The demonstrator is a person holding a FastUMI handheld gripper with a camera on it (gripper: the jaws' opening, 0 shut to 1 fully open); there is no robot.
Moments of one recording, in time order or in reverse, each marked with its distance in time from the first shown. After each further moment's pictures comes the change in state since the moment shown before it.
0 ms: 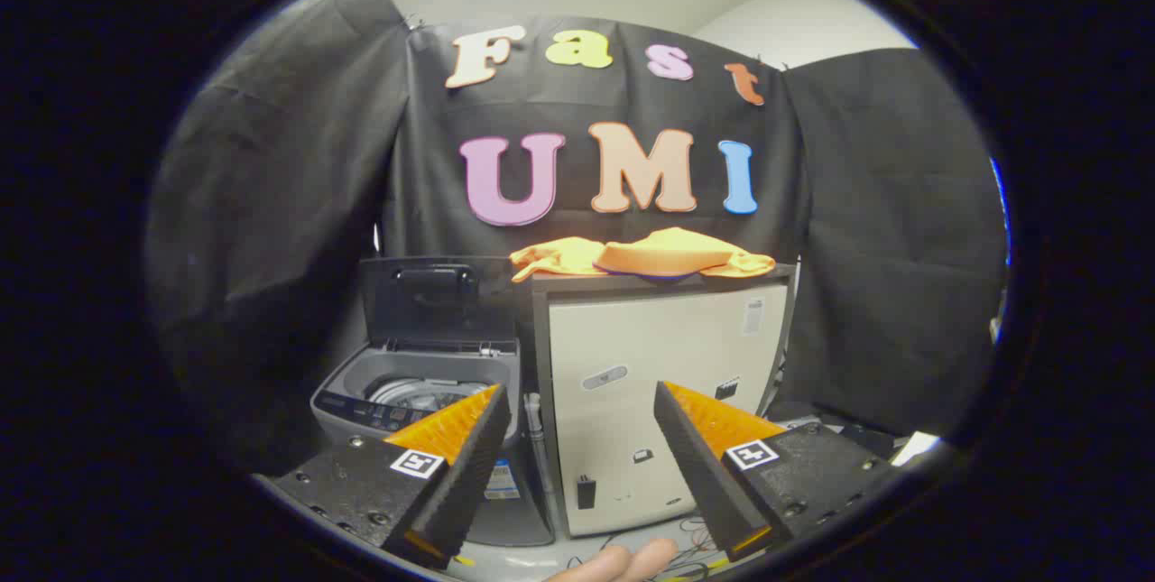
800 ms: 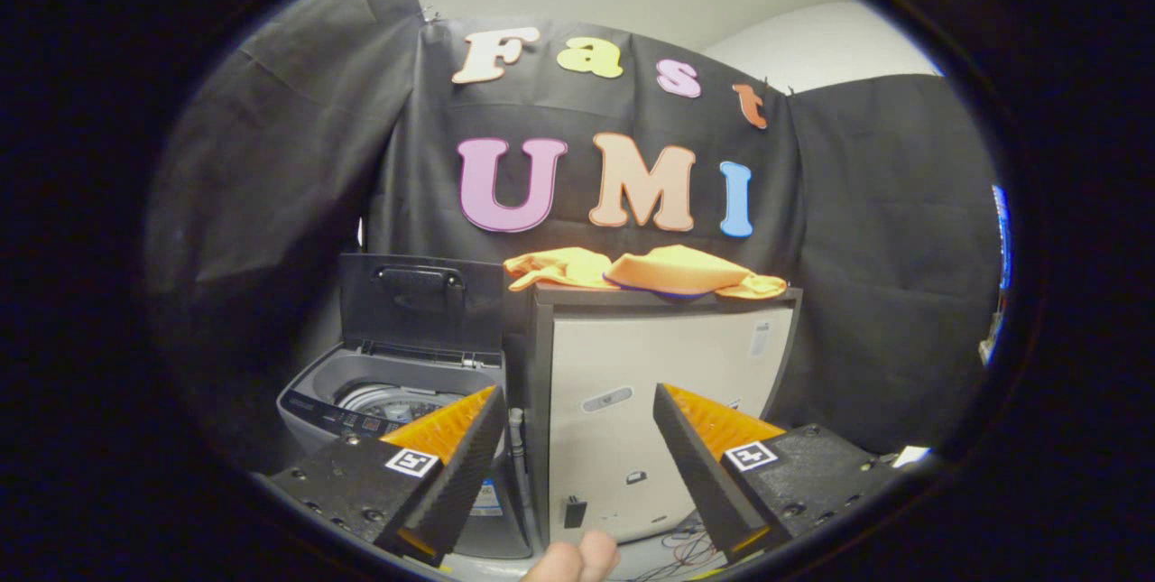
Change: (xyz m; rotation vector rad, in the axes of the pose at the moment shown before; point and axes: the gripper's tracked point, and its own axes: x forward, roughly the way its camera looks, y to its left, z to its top) arm 0.032 0.015 0.000 -0.021 -0.034 -0.024
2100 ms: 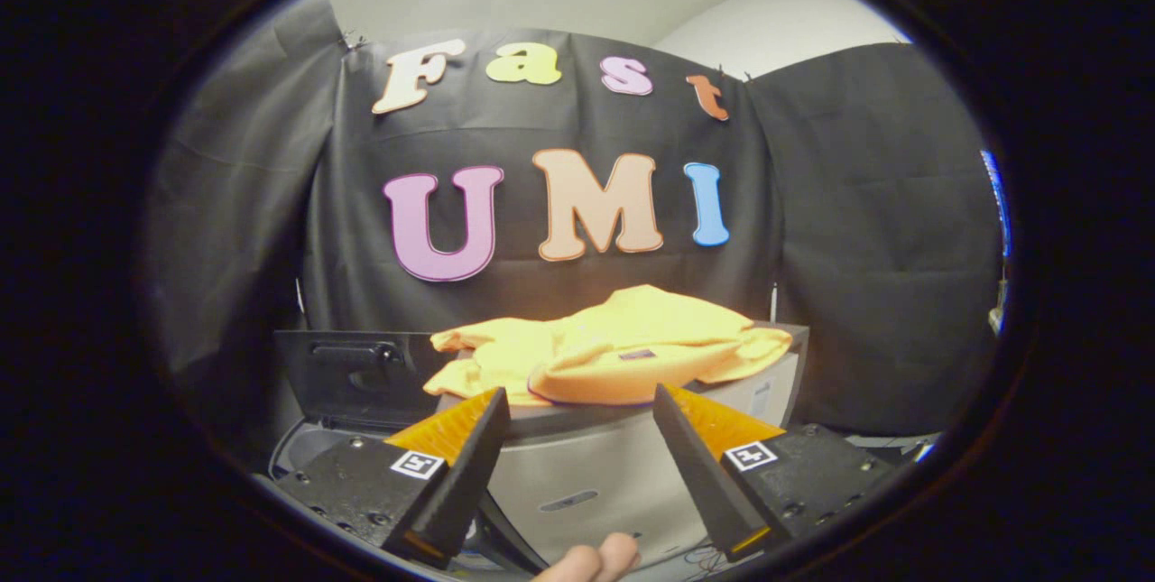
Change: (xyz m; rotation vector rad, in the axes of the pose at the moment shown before) arm 0.117 -0.054 0.081 0.139 -0.041 -0.084
